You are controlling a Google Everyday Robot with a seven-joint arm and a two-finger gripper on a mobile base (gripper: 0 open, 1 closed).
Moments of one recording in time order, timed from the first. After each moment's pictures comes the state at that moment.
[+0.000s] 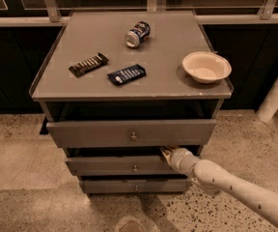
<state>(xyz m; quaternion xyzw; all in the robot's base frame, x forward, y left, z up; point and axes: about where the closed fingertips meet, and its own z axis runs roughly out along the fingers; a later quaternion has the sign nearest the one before) 0.649 -0.149 0.435 -0.33 0.79 0.06 0.51</state>
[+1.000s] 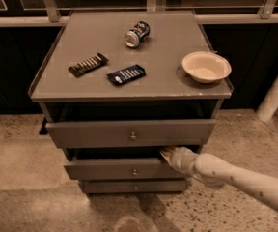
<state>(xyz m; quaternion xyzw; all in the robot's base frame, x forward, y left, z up) 0.634 -0.147 0.439 -0.37 0.80 0.07 0.46</state>
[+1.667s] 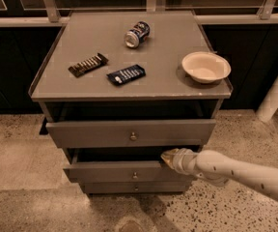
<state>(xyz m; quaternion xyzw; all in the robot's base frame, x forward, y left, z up) 0.618 -0.143 0.441 -0.39 0.82 0.09 0.42</state>
